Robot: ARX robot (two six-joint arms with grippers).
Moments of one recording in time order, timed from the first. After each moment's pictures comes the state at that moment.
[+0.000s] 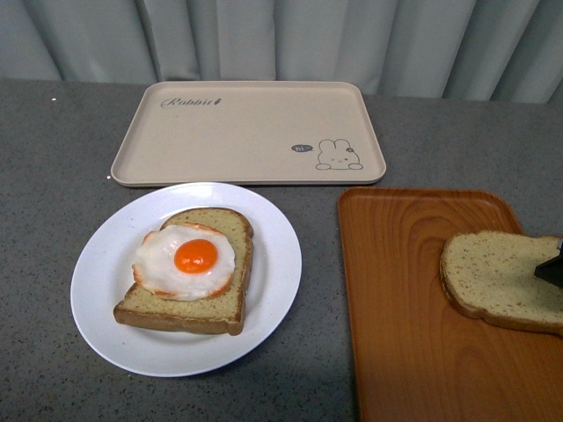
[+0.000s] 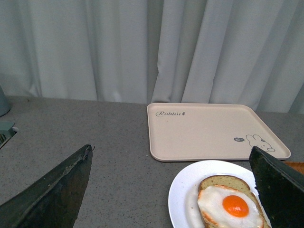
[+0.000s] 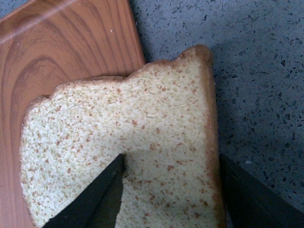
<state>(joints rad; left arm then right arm) 0.00 0.00 0.02 0.00 0.00 -0.01 -0.17 1.98 0.60 0.40 -0.25 0.23</state>
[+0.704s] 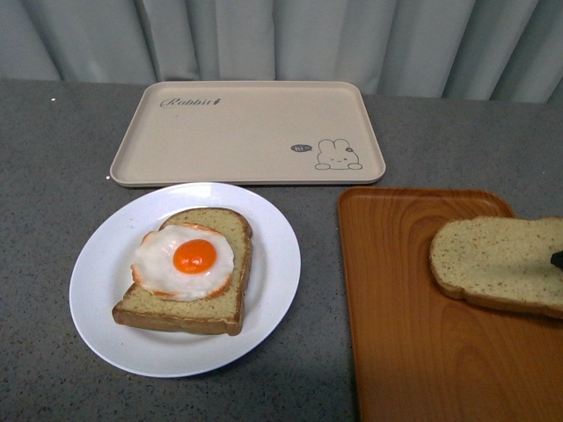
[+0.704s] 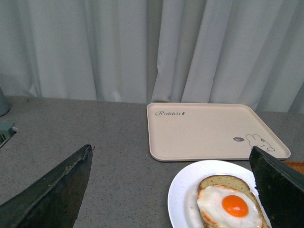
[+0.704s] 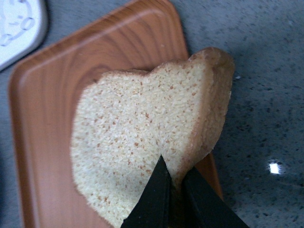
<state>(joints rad) 0.00 0.00 0.02 0.00 0.00 -0.01 -0.14 1.82 0.58 0.34 -0.37 0.26</state>
